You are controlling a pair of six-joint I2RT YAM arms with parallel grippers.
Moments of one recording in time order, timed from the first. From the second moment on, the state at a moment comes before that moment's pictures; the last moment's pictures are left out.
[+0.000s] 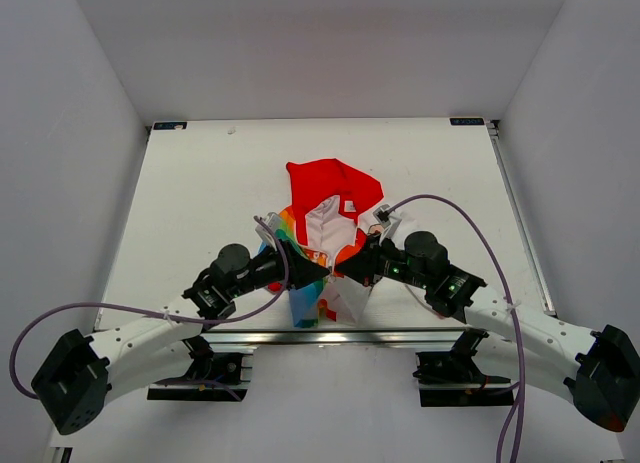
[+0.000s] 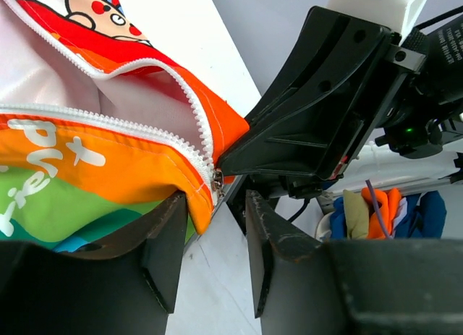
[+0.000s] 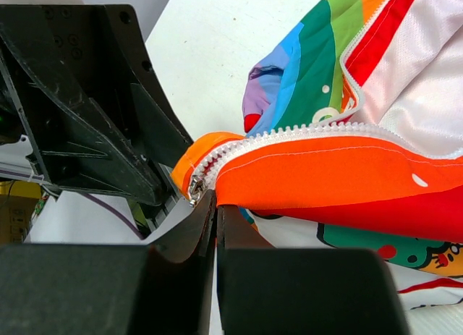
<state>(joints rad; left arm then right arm) -0.79 0.91 0.35 0.45 0.33 -0.88 0.86 0.92 0.49 0.18 -0.27 0.64</state>
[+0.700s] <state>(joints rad) -0.79 0.89 0.34 0.44 0.30 -0.87 0.86 0.92 0.49 0.18 -0.27 0.65</state>
